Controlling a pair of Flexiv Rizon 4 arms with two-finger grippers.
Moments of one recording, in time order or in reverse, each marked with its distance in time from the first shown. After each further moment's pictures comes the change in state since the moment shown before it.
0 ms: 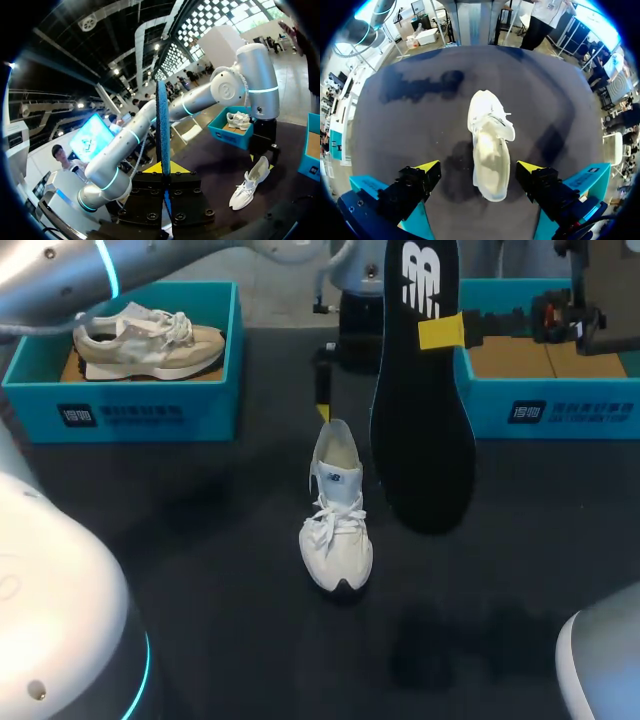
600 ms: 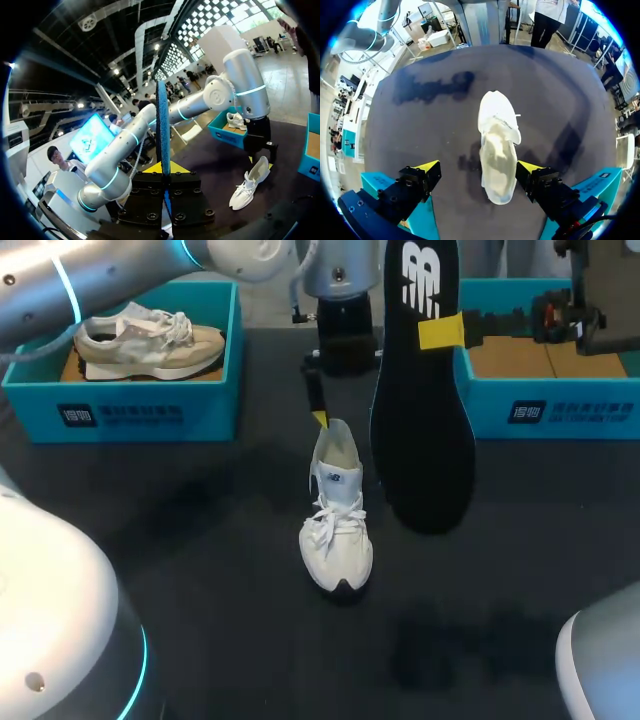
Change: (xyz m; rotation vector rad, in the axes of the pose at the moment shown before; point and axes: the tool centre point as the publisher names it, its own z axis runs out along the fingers) left arm -0.001 -0.003 -0.002 0.006 -0.150 -0.004; right arm 0.000 0.000 0.000 0.000 0.000 0.000
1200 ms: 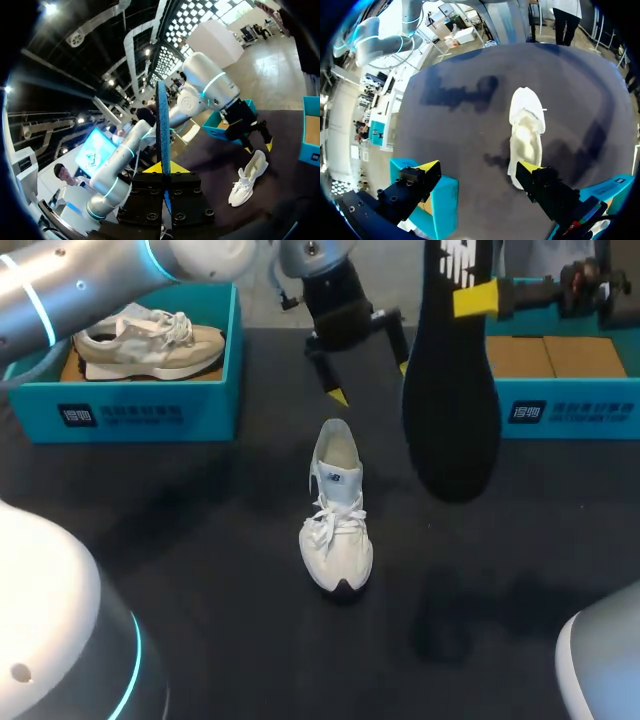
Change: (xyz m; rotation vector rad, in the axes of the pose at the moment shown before) left arm -0.032 0.015 -0.042 -0.049 -0.289 -0.035; right arm -0.057 0.023 -0.028 -0.027 0.016 0.157
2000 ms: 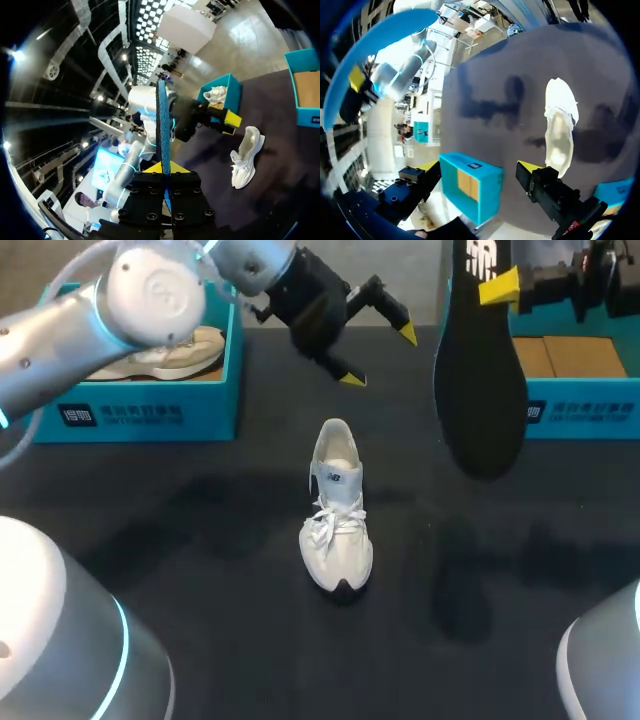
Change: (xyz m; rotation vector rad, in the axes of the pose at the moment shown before) left arm -0.034 -0.032 -0.051 -0.140 -0.406 0.131; right arm -0.080 0.022 -0.019 0.061 0.013 0.342
